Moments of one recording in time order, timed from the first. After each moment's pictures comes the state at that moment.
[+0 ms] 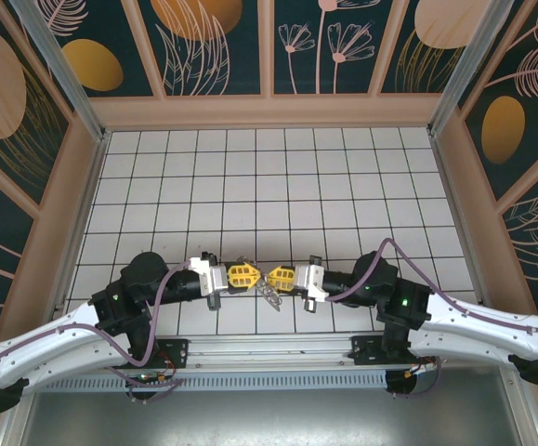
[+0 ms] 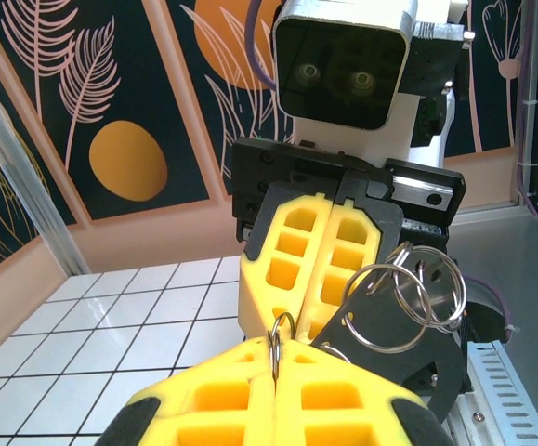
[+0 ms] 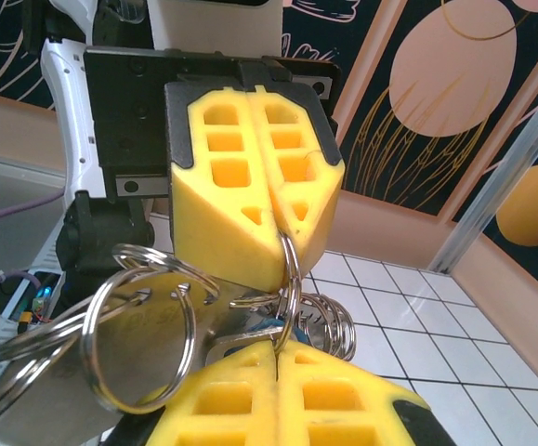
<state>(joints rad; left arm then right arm) -1.09 0.62 0.59 0.05 0.35 0.21 1.25 0.70 0.57 0.11 -0.17 -0.38</state>
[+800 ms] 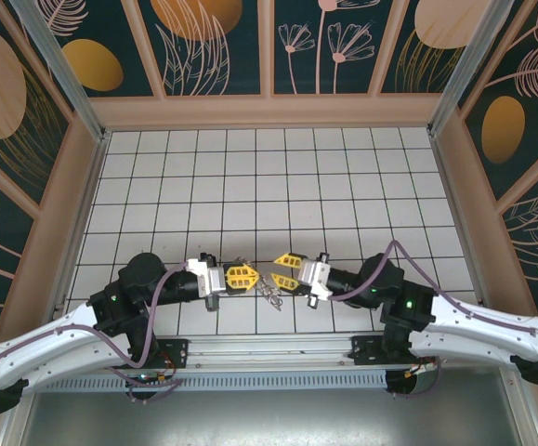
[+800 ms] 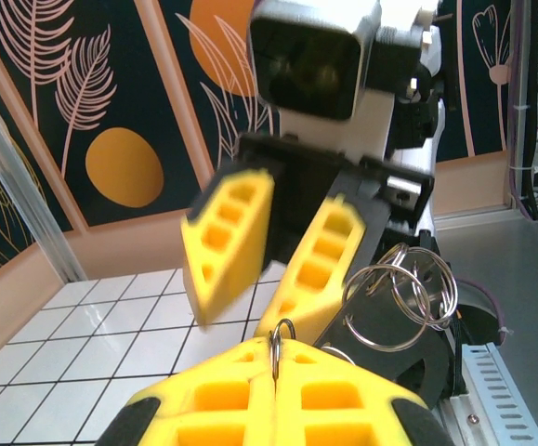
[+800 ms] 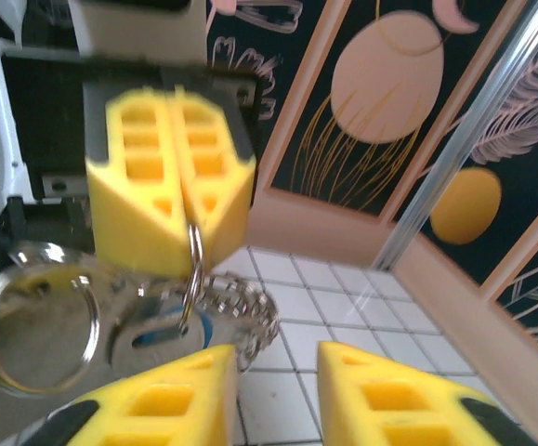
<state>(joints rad) -1.09 0.61 0.59 0.04 0.36 0.22 1.26 0.64 0.56 0.12 -0.05 -0.40</state>
